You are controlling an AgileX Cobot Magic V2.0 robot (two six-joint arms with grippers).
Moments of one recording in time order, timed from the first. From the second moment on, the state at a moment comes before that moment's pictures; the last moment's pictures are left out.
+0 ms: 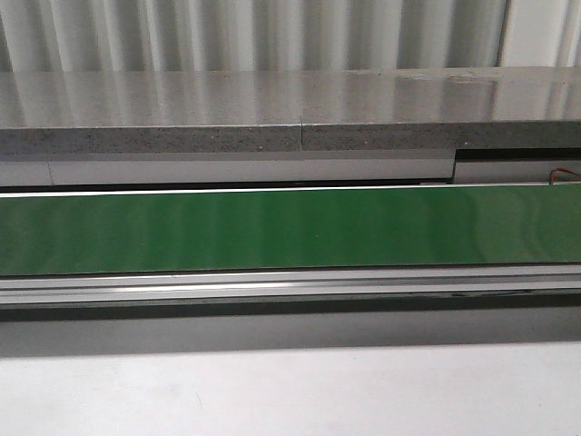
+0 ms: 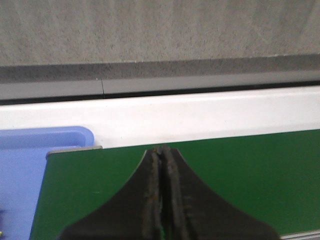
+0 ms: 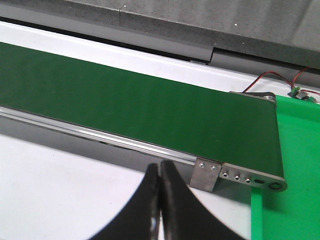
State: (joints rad) left arm -0.09 0.62 -0.56 -0.16 0.37 0.12; right arm 0.15 0.12 -0.41 0.15 0.70 -0.17
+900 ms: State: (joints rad) left arm -0.09 0.00 -0.16 -0.16 0.20 0.12; right arm 0.15 0.12 -0.41 0.15 0.70 -0.17
